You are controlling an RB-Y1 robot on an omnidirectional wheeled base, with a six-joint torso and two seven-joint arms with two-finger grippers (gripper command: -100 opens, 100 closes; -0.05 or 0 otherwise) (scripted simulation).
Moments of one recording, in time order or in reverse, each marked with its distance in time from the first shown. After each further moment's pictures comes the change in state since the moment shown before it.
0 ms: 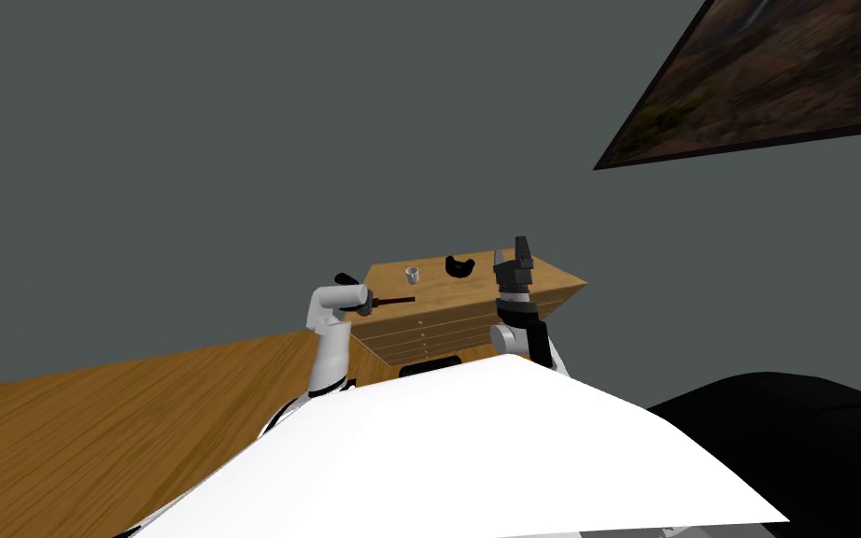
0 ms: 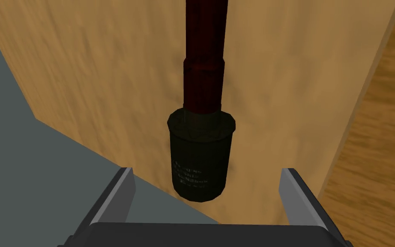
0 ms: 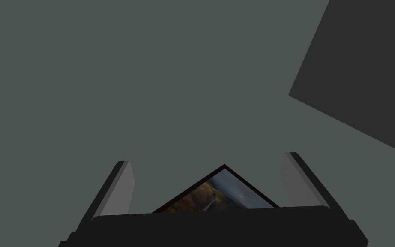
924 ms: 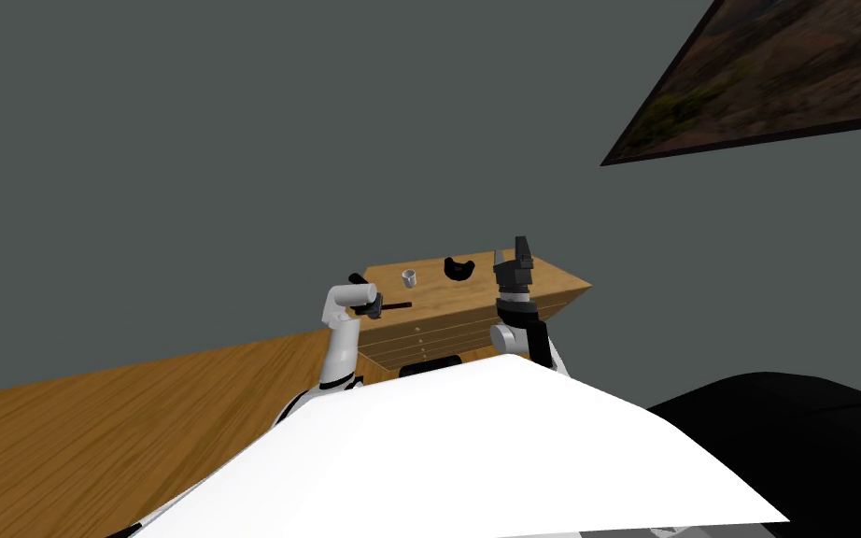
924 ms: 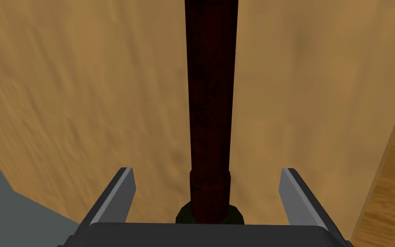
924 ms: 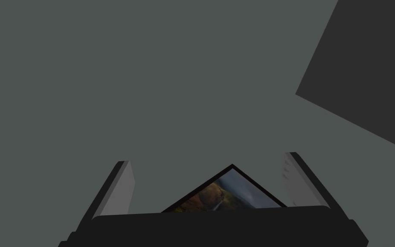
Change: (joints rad) left arm -0.032 -0.044 -0.031 0.098 0.046 0.047 -0.016; right arm 0.000 0.000 0.000 0.000 0.000 0.000 0.000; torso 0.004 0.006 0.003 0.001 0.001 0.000
